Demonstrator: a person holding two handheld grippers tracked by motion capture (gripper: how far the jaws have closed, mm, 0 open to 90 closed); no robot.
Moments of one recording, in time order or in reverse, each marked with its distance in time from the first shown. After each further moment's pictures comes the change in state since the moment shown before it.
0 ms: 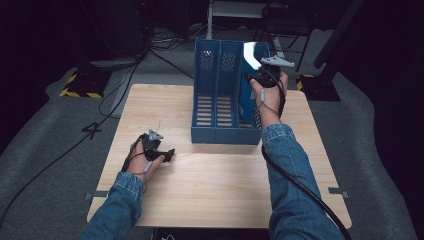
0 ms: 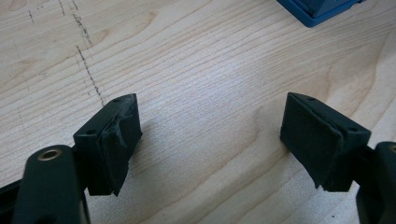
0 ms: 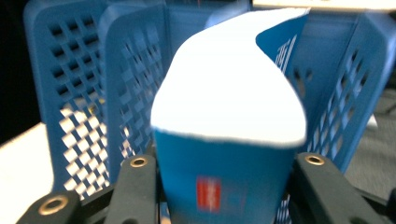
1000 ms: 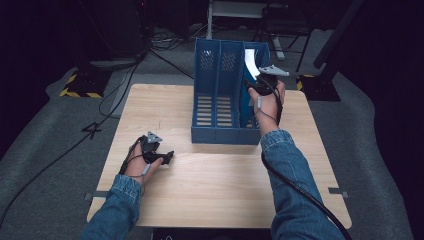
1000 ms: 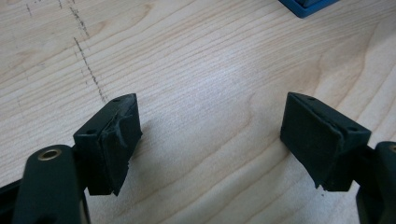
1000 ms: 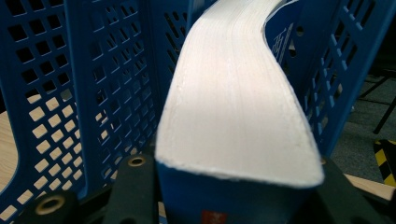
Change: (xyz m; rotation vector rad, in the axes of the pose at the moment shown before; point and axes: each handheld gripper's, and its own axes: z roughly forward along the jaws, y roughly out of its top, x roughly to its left) left arm -0.002 -0.008 -0.007 -0.002 -0.007 0.007; right arm 0.004 -0.023 0.003 0.021 -0.075 -0.004
